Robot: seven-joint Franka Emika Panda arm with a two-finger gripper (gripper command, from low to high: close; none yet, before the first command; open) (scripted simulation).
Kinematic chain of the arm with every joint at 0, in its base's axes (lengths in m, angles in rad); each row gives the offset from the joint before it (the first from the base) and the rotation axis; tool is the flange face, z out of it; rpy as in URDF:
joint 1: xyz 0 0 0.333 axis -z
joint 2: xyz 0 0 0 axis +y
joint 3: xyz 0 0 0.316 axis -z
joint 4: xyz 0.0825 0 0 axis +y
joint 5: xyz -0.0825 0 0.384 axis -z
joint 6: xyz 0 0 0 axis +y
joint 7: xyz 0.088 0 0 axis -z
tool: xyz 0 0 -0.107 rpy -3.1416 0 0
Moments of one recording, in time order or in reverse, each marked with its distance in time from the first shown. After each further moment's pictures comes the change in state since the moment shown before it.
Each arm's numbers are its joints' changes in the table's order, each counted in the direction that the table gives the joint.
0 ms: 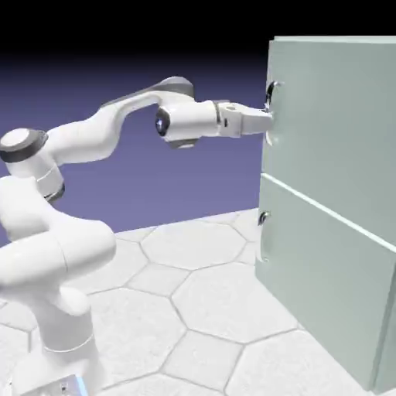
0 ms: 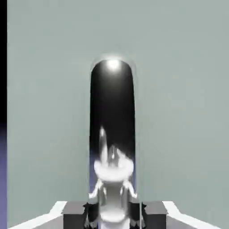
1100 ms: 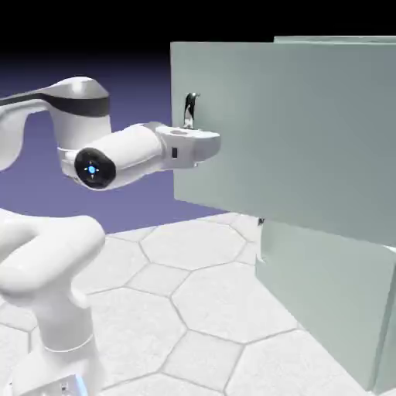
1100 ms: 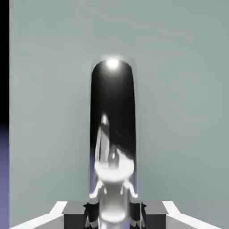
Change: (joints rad) arm -0.391 -0.017 1.101 0.618 0.799 0.953 -0.327
